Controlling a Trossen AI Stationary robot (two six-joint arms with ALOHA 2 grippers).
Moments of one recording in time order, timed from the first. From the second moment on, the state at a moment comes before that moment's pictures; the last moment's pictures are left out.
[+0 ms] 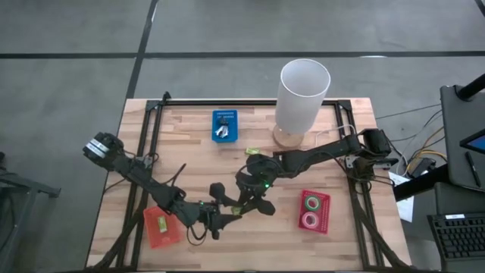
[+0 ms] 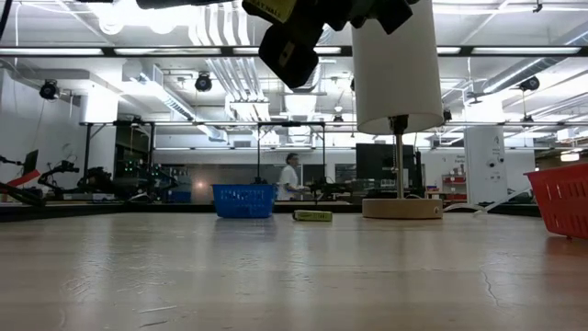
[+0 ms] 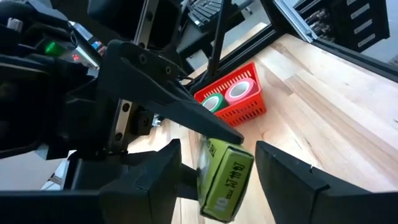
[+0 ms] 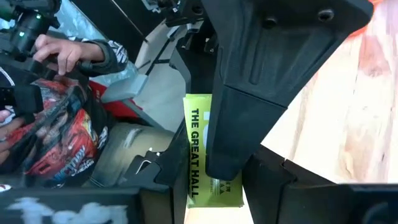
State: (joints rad) left arm -0.60 1.57 0.82 0.55 -0.63 0.46; right arm 0.14 1.83 1.30 -0.01 -0.62 0.28
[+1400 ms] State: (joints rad) left arm -0.64 1.48 0.81 0.18 -0.60 -0.16; right arm 0.20 1.80 1.15 -0.34 -0.54 0.23
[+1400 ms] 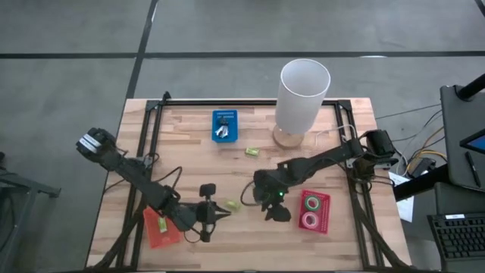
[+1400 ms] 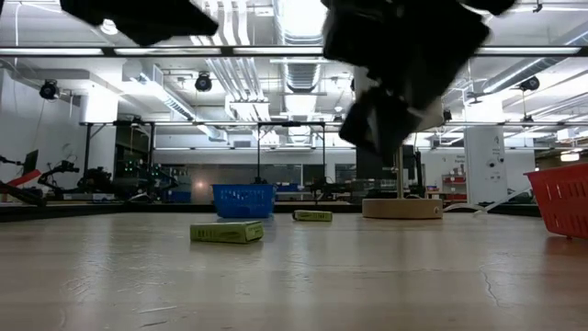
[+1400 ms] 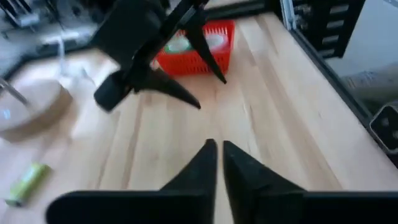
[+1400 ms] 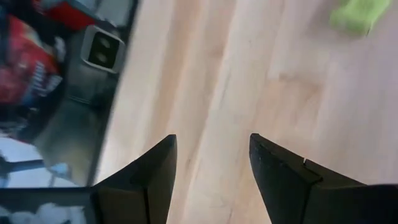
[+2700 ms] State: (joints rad) left arm -0.33 1.81 0.88 0.04 -0.13 -0.14; right arm 0.28 1.49 0.93 -0.08 -0.33 0.23
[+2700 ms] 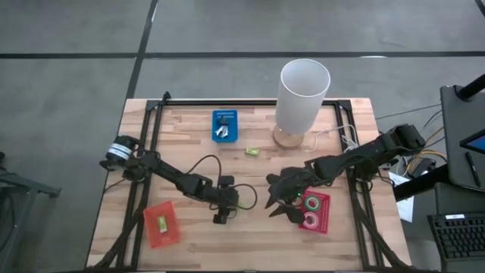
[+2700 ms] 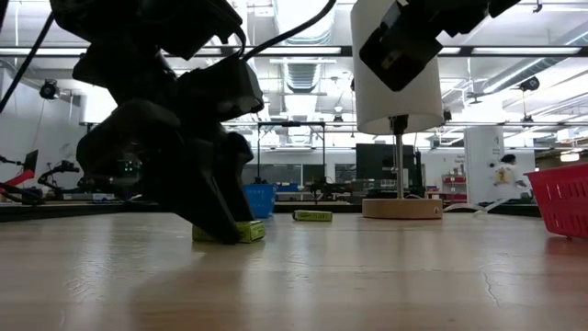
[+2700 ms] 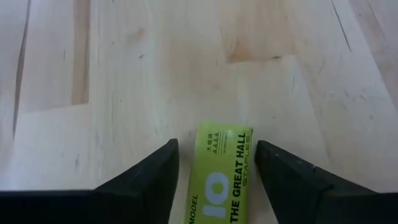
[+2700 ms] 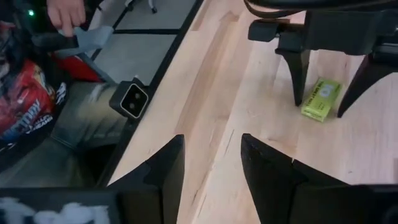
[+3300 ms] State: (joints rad) left arm -0.33 1.76 0.88 -0.03 -0.12 -0.18; right arm 0.28 1.49 0.92 -0.08 -0.31 0.18
